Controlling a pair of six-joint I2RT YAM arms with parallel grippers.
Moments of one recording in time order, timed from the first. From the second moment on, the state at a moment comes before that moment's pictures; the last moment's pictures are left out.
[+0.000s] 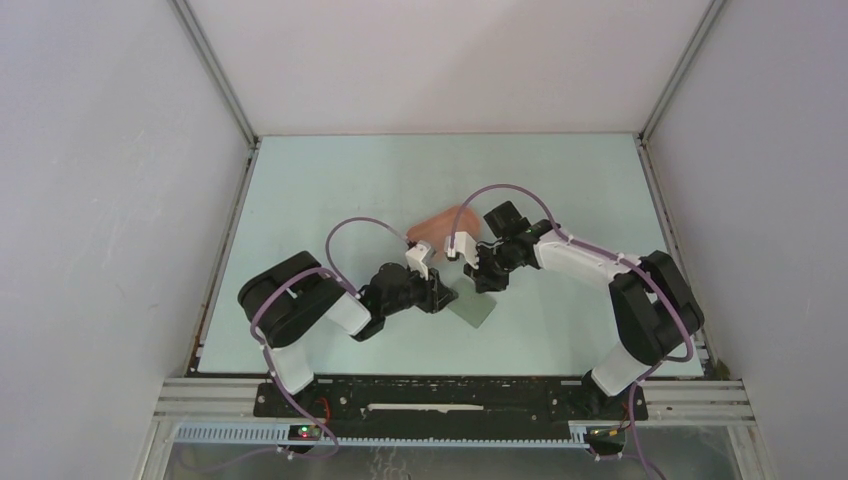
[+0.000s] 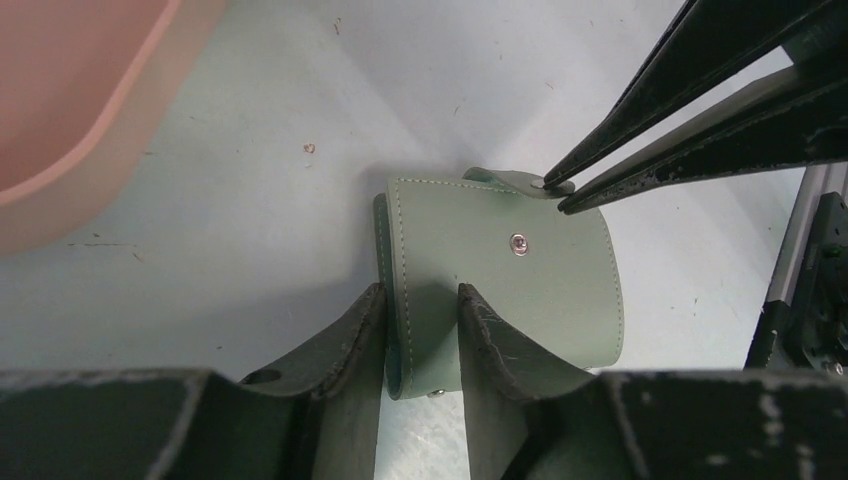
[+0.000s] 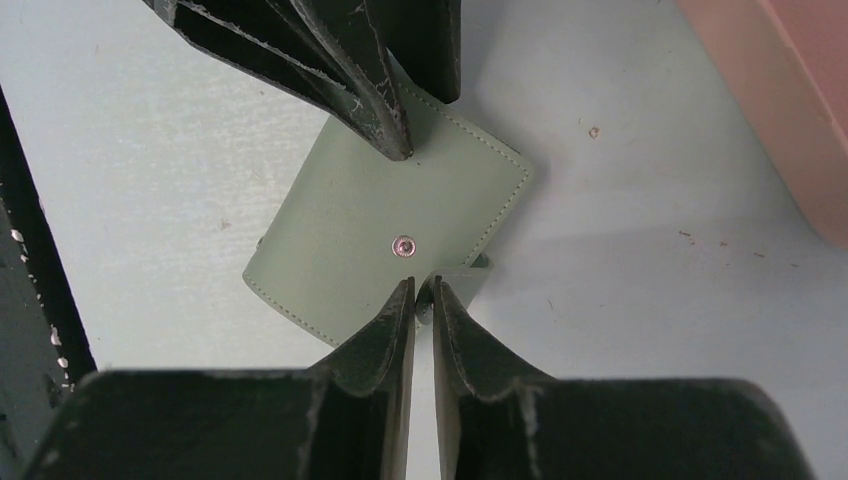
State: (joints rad) left arm -0.78 1.78 0.41 1.02 0.20 -0.47; right arm 0.58 1.61 1.01 -0.54 -0.52 -0.74
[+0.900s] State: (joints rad) left arm -0.78 1.78 0.42 1.00 0.18 -0.53; right arm 0.54 1.68 1.10 -0.64 -0.53 -0.64
